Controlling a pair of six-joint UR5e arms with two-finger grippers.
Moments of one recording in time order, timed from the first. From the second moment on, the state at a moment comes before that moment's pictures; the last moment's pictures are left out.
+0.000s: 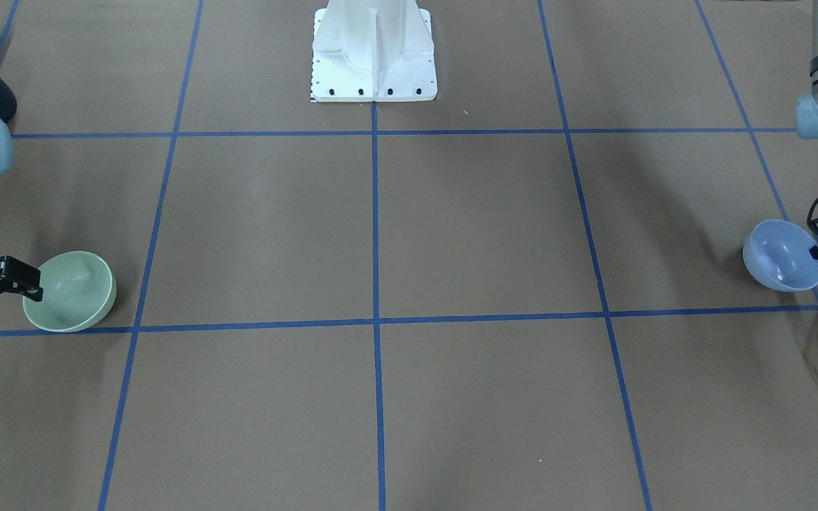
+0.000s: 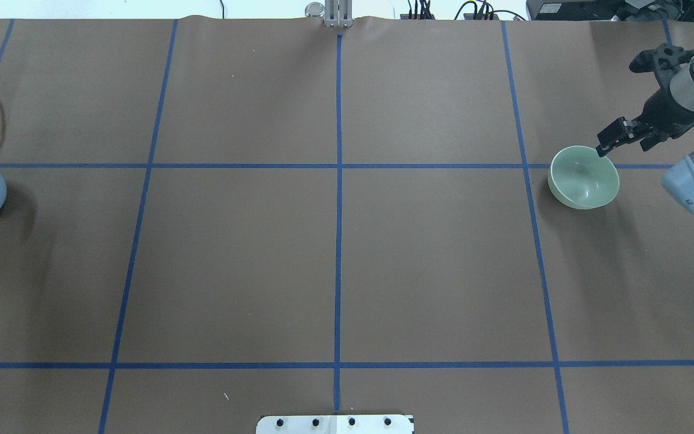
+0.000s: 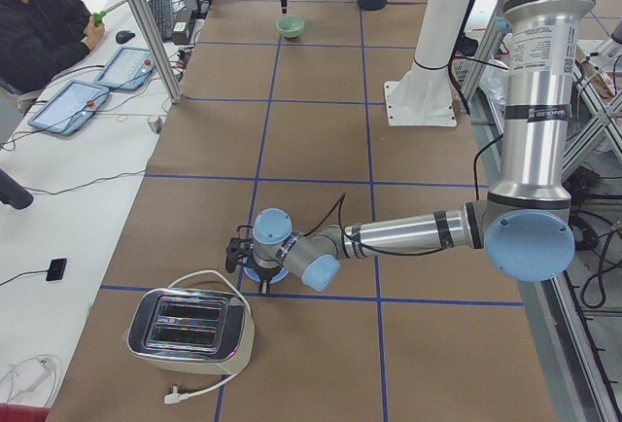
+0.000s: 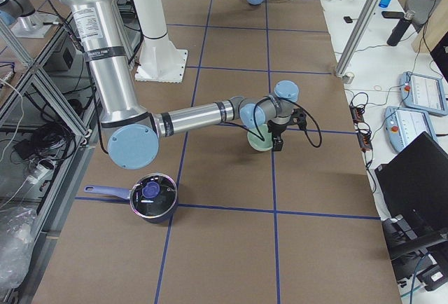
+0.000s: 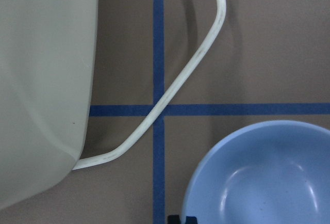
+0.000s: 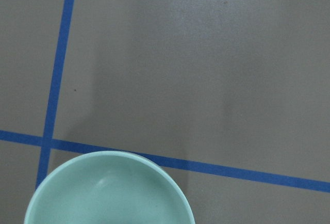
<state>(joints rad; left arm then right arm) -1.24 -1.57 -1.31 -2.34 -2.21 -0.55 1.13 -1.32 1.52 -1.34 2.27 0.46</state>
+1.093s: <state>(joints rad) -1.24 -1.77 -1.72 -1.79 -2.35 -0.66 1.11 -1.36 1.45 -1.23 2.27 0.47</state>
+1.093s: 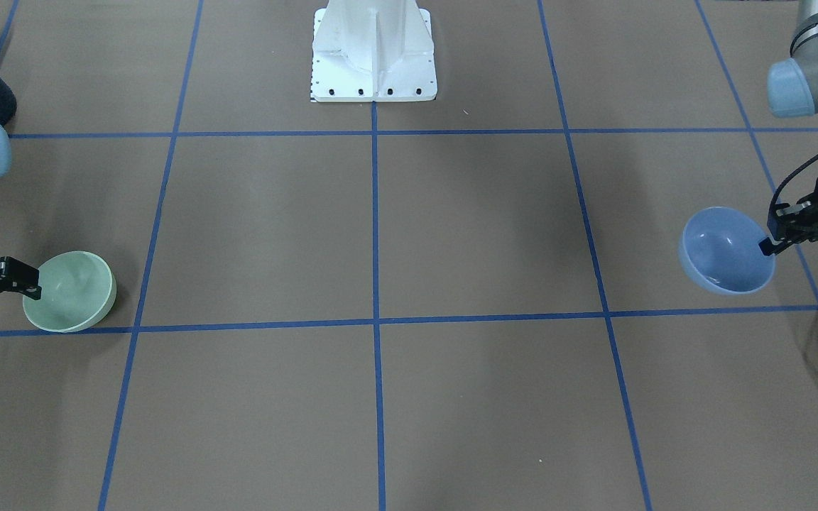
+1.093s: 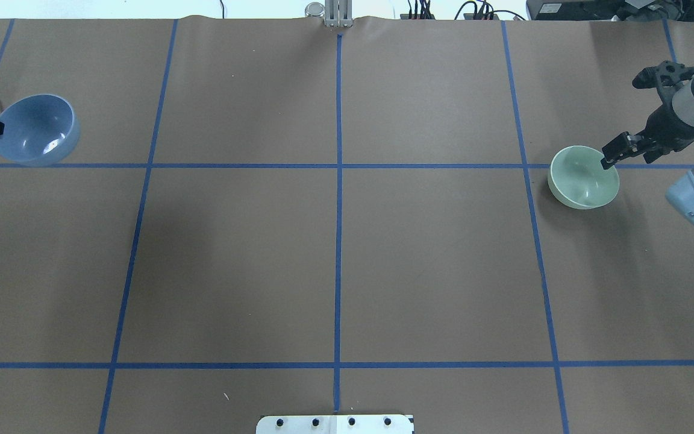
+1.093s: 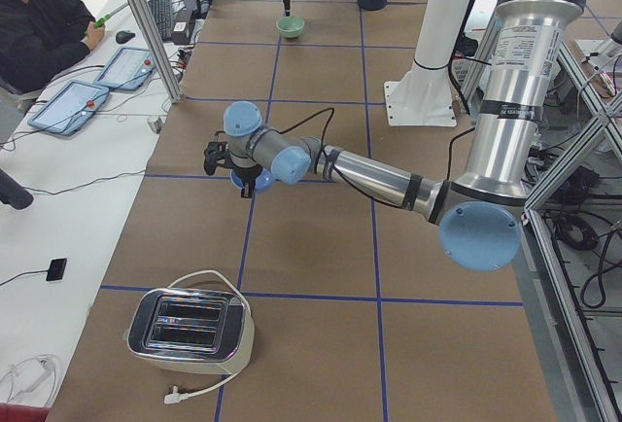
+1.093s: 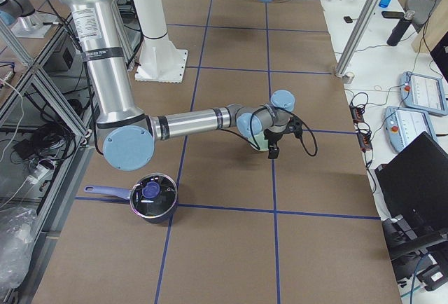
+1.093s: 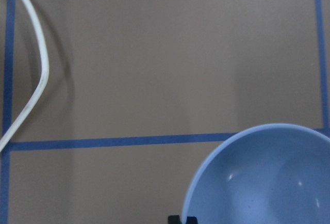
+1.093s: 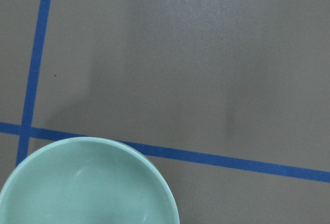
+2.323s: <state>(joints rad) -1.12 -1.84 -1.80 -1.75 -2.31 -0.89 1.08 -1.34 1.42 -1.15 2.29 0.58</state>
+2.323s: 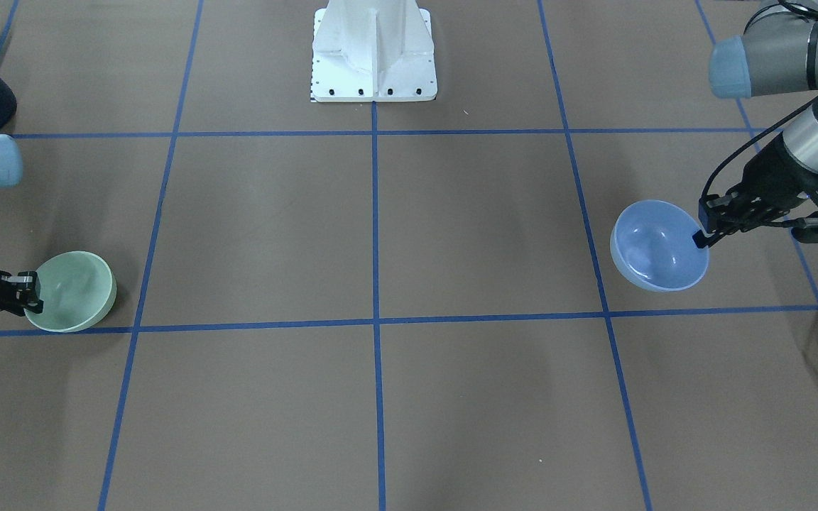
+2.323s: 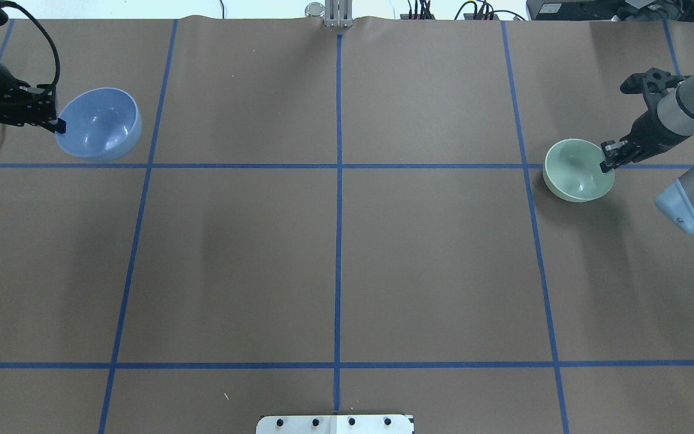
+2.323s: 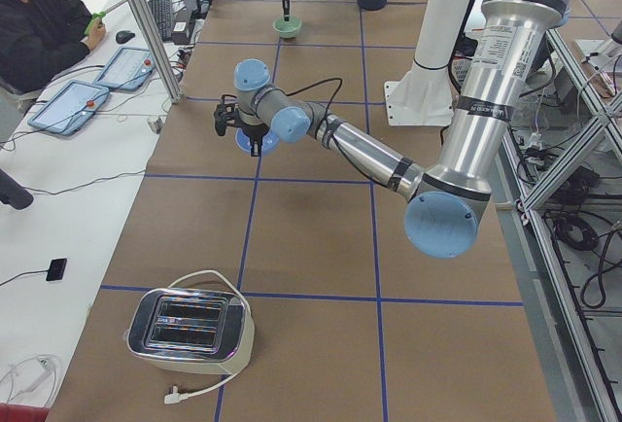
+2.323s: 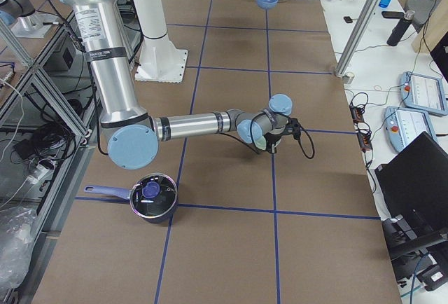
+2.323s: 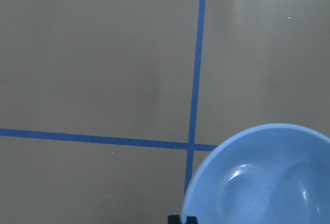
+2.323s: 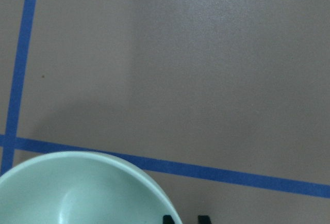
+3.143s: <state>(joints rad) -0.75 -2.10 -1.75 -1.70 -2.06 -1.28 1.15 -1.17 1.50 -1.29 2.41 0.75</state>
